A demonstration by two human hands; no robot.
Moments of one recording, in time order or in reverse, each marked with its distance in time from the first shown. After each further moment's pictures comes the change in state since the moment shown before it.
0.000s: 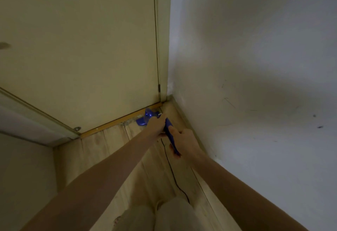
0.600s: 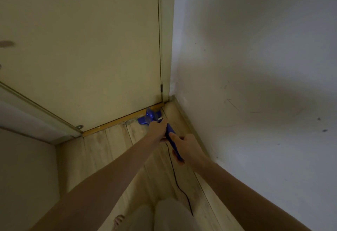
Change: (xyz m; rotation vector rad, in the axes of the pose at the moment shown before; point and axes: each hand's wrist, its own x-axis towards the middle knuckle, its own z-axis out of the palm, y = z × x) left_hand -0.011 -0.012 -0.001 -0.014 0.038 -0.013; right_hand -0.003 0.010 -0.003 0.009 -0.083 0.034
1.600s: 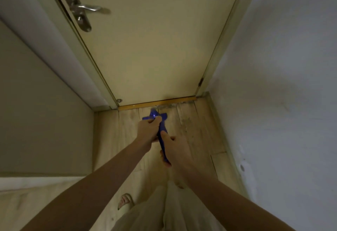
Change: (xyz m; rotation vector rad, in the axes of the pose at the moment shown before) left_hand -0.076 -0.086 -0.242 -0.217 0.230 0.098; right_hand -0.108 -0.018 0.230 0.042 -0.130 0.014
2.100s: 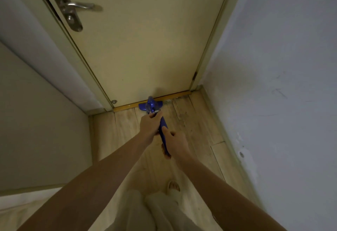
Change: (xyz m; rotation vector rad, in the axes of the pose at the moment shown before) left_hand 0.039 -0.001 -0.038 0.087 -0.091 0.017; right_hand 0.022 0.008 0.061 0.003 0.092 0.033
